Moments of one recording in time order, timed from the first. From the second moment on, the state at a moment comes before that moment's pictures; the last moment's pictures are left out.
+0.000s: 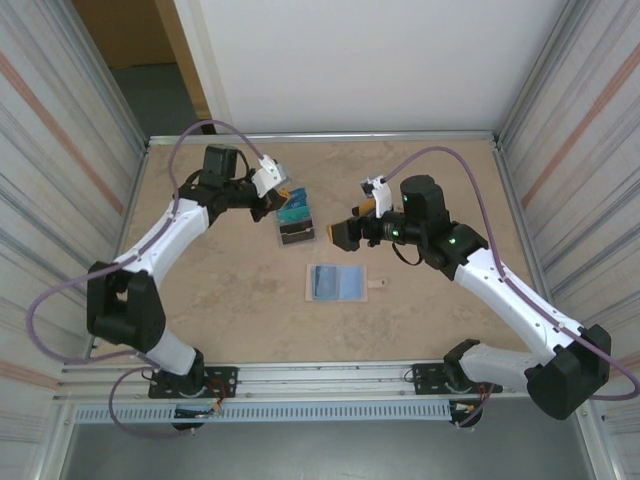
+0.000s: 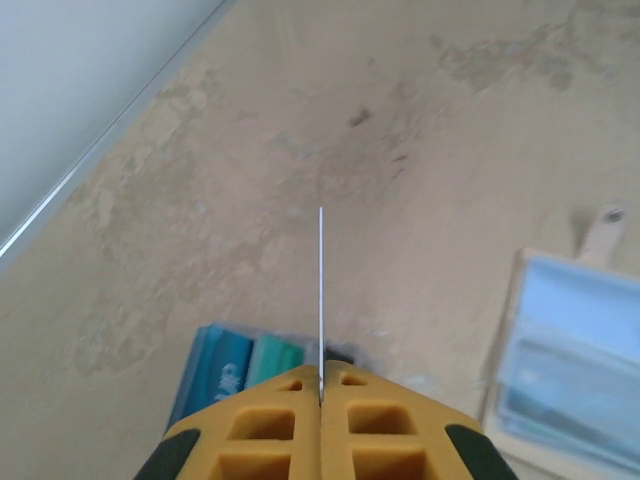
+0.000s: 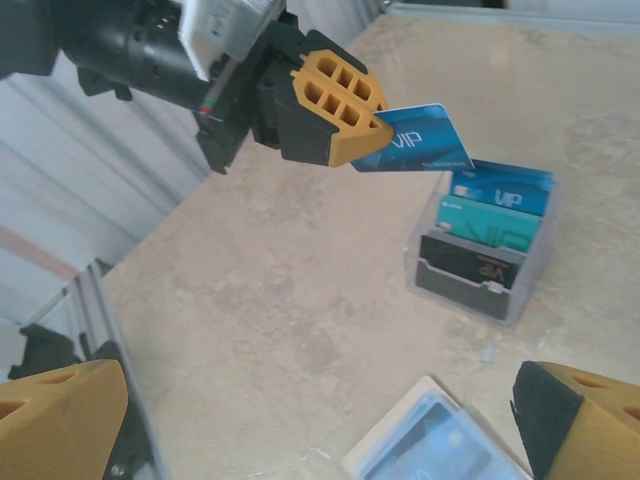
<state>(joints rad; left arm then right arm) -0.27 1.58 1.25 -0.39 0.66 0.68 0.58 1.15 1.02 -0.32 -0.44 0.27</state>
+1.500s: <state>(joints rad) -0.24 2.05 1.53 -0.45 0.68 0.89 0.54 1.08 1.01 -0.33 -0.08 0.41</state>
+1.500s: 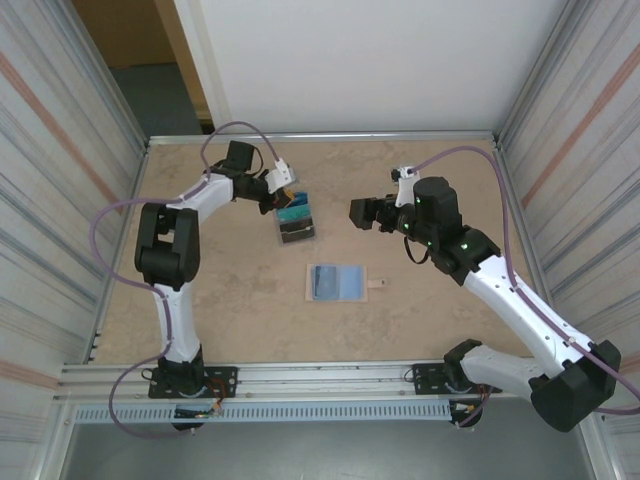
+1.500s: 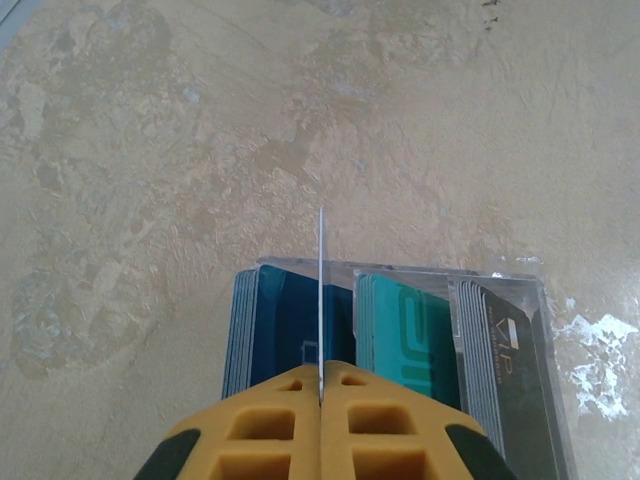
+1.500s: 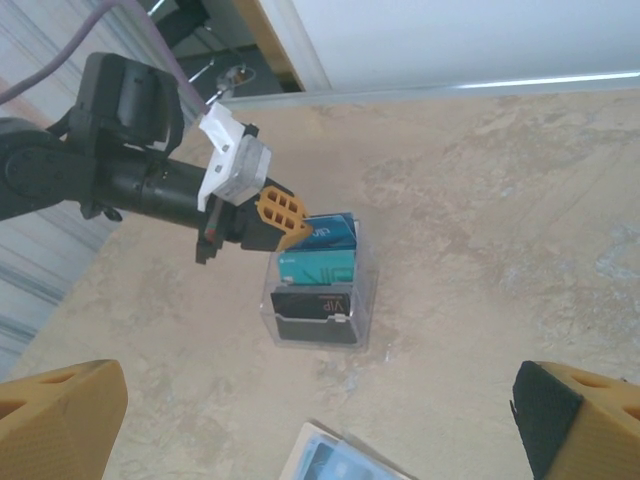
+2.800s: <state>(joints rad) -0.30 1.78 1.41 -0.39 0.44 0.62 0.60 1.15 1.02 -0.52 0.01 0.51</state>
